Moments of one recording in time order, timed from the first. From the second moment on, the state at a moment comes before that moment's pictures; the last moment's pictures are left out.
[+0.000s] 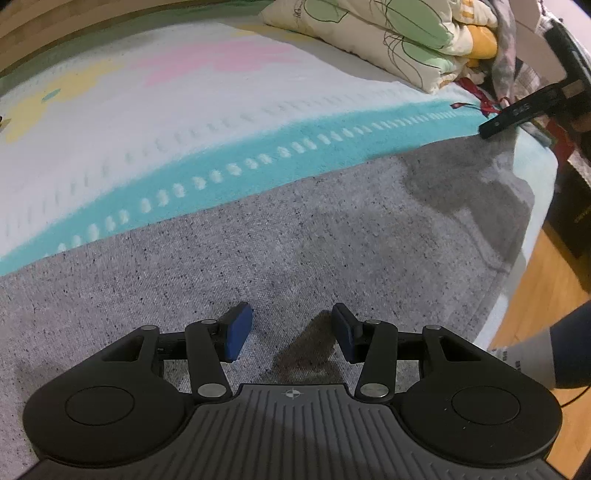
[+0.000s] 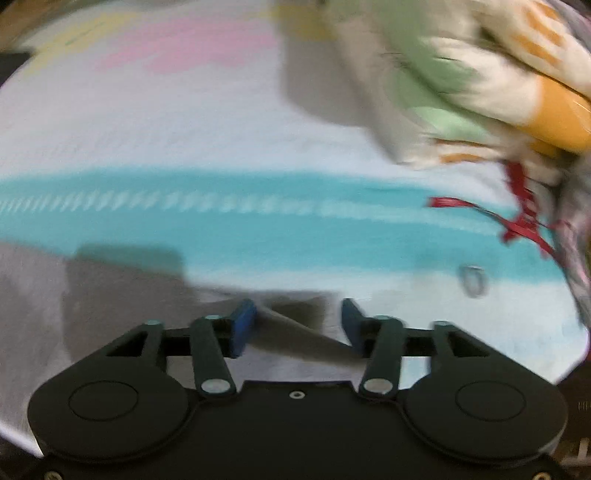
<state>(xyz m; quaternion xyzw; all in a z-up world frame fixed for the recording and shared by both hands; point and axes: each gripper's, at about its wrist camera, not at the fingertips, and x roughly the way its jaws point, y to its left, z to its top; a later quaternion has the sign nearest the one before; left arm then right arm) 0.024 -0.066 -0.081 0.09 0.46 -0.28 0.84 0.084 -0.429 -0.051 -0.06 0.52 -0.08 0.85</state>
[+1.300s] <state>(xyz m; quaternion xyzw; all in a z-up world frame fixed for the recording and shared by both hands) 0.027 -0.073 -0.071 0.05 0.45 -0.29 0.84 -0.023 -0.507 -0.039 0.35 0.43 -0.06 0.83</state>
